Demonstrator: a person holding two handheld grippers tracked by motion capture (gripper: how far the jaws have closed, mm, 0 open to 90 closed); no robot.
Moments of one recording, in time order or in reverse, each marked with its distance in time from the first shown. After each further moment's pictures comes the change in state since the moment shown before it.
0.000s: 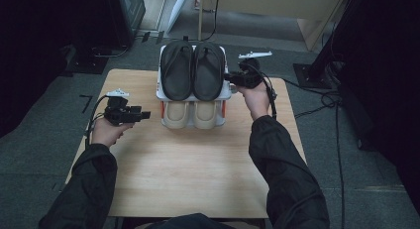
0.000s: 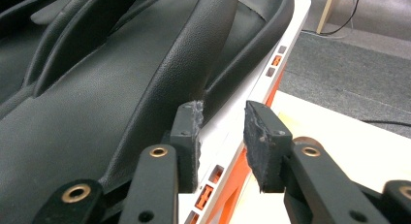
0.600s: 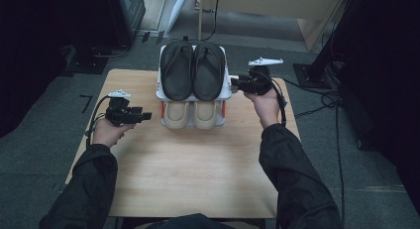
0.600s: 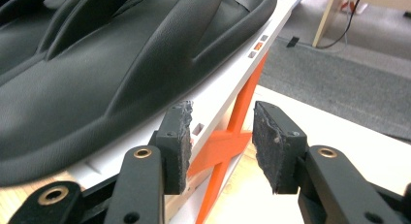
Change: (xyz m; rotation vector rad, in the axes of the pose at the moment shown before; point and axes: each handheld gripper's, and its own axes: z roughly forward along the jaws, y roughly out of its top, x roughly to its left) left arm -0.003 -0.001 0.003 0.012 -0.006 0.012; right arm -0.011 -0.023 -0.026 -0.052 0.007 -0.051
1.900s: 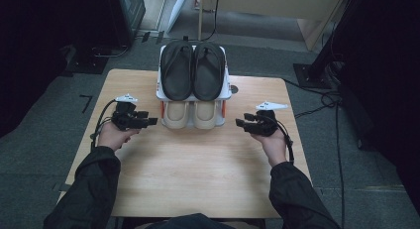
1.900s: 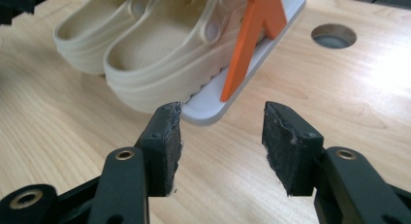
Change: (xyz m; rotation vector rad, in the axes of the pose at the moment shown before) left arm -0.018 -0.007 0.010 0.026 -0.037 0.026; right arm -0.001 -0.130 -0.013 0.068 0.096 0.015
